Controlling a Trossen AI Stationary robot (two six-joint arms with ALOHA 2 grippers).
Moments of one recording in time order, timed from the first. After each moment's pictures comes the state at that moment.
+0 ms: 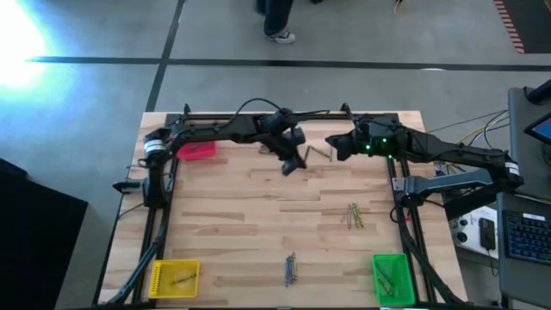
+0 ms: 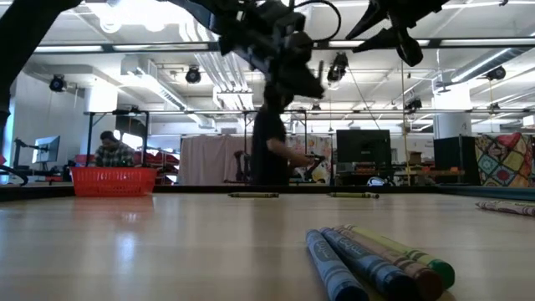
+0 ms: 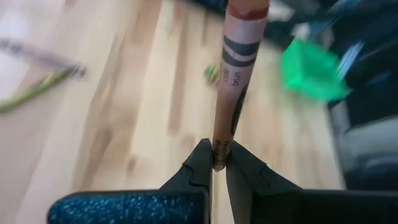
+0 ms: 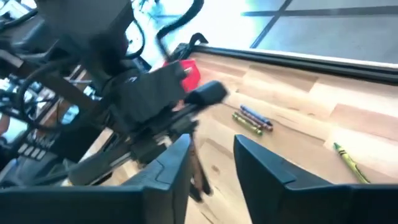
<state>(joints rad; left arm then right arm) 0.30 1.96 1.64 -0.47 0.50 -0.16 -0.24 0.96 0.93 -0.37 0.16 0.77</state>
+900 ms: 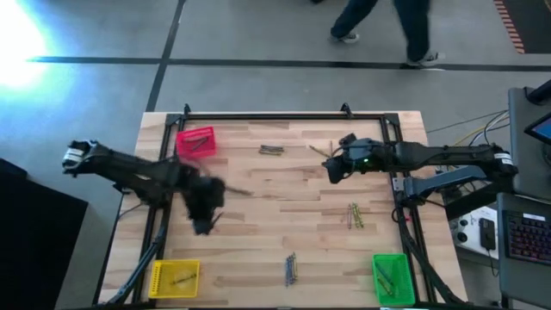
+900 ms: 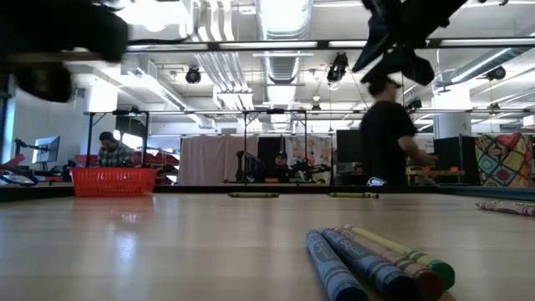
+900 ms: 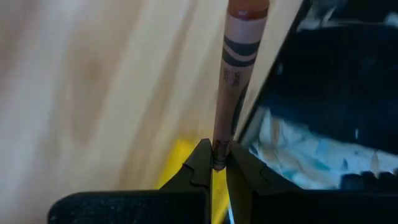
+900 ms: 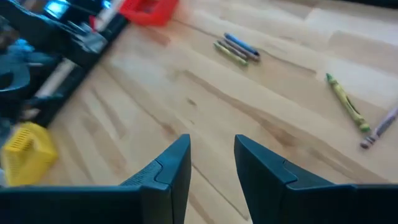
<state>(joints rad) -0.18 1.16 0.83 -0.86 0.59 -0.78 -0.09 1.07 0.88 -0.49 0.18 0.81</state>
